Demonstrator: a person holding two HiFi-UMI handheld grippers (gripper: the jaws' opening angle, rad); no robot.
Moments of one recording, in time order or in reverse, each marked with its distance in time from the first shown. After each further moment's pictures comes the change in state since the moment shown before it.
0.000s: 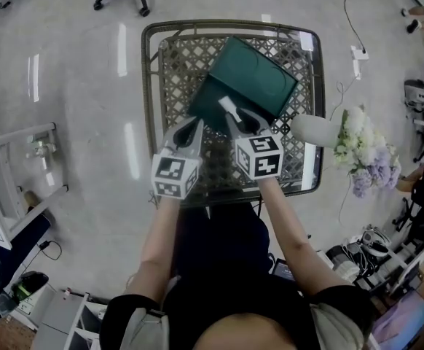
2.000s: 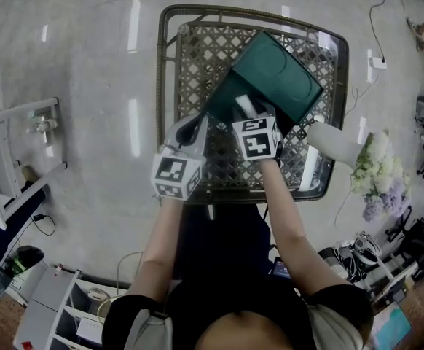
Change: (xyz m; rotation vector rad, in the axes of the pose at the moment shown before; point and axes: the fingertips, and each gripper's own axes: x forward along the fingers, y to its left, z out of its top) left arm -0.008 0.035 -0.010 -0.092 -0.017 0.074; right arm 0.076 -0.012 -0.035 -0.232 0.296 -0.091
